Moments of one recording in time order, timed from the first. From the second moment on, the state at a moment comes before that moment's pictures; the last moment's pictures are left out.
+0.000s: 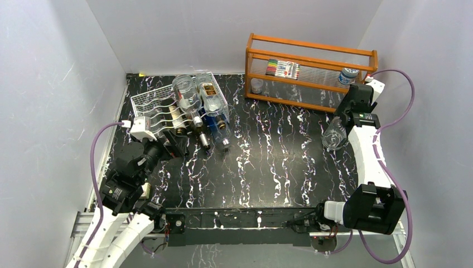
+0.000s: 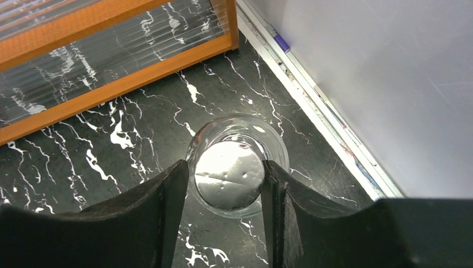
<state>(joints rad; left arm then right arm) -0.43 0.49 0.76 -0.52 -0.15 -0.45 -0.11 1.25 1.12 -0.51 0.35 0.33</state>
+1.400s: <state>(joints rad) -0.43 0.56 0.80 -0.52 -0.12 -0.36 0.49 1.16 1.13 -0.69 0.18 0.24</state>
